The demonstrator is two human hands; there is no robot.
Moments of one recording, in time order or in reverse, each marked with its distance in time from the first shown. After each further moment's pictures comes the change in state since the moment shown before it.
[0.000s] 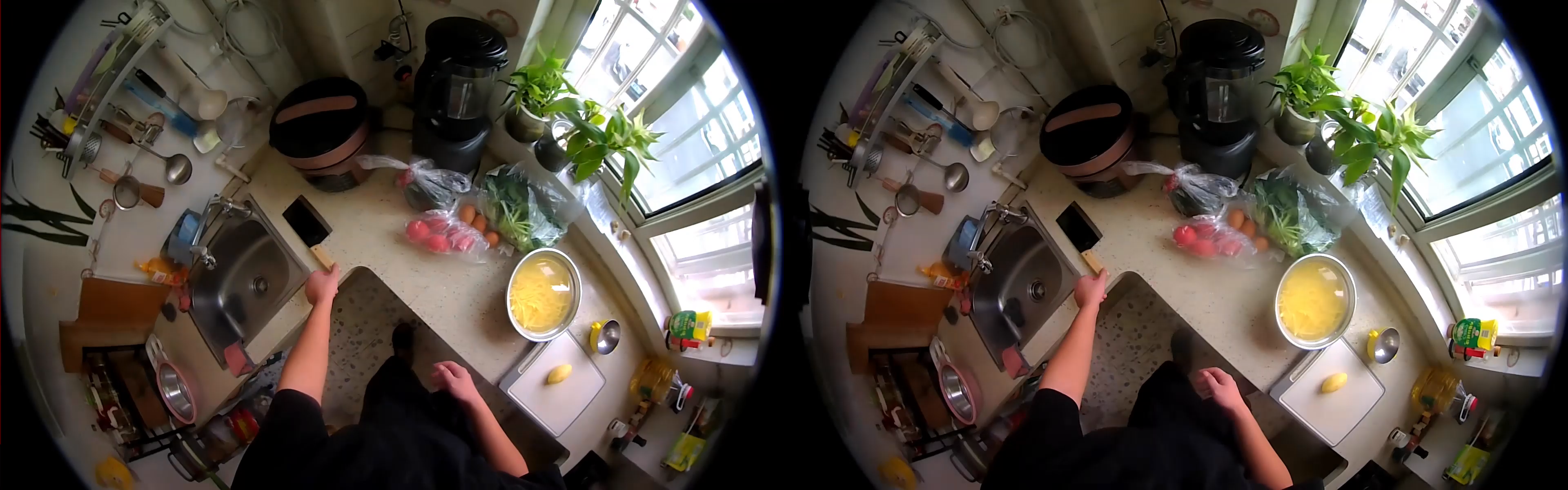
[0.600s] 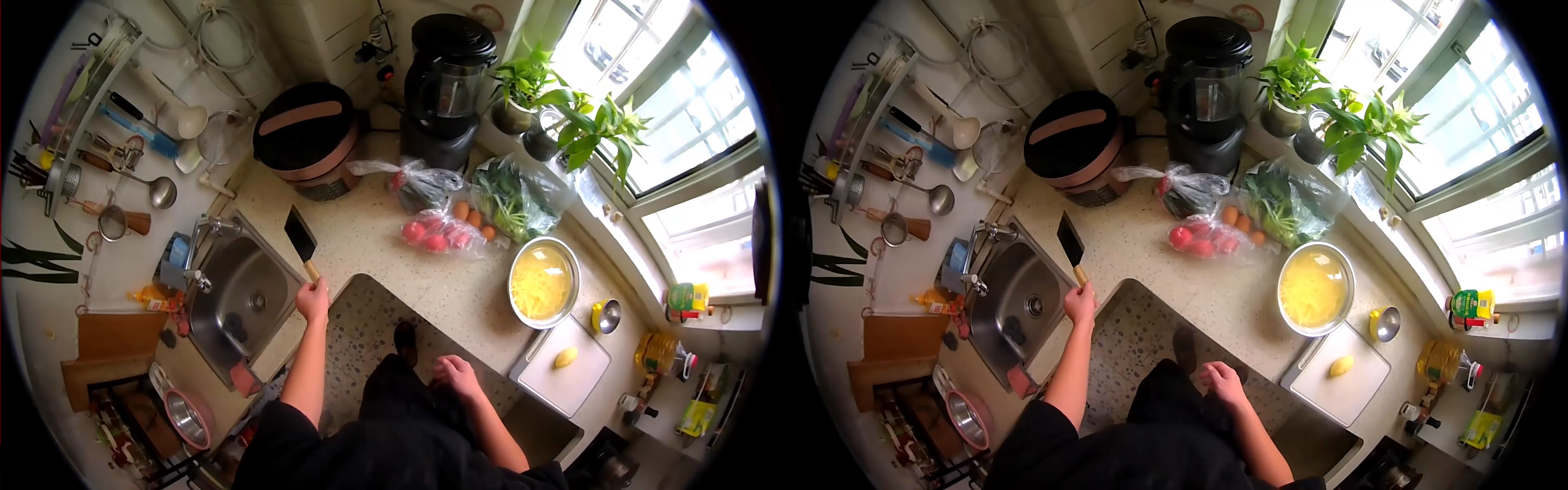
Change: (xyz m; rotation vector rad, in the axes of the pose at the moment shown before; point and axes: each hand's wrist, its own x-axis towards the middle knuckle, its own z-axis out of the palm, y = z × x) left_hand -0.024 0.007 -0.040 -0.474 0.036 0.070; right_hand 0.010 -0.003 0.033 0.094 0.157 -0.005
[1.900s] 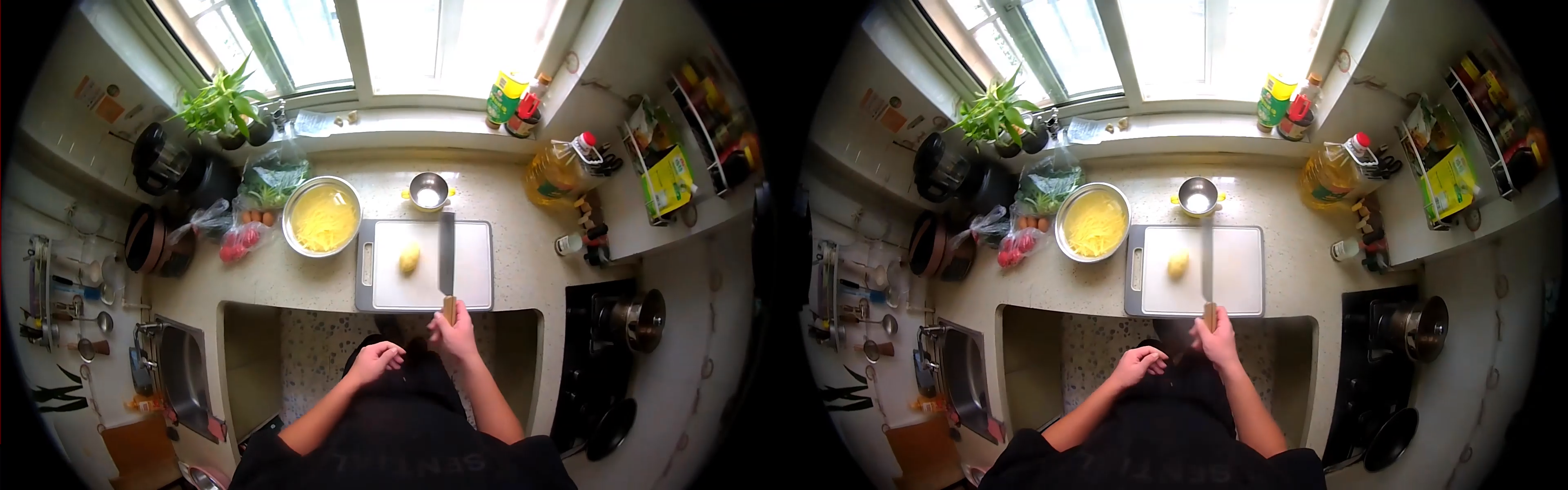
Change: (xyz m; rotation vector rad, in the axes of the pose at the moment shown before) left_hand -0.551 -0.094 0.090 0.293 -1.688 0.246; right_hand -0.275 0.113 -0.280 0.474 0.592 -0.462
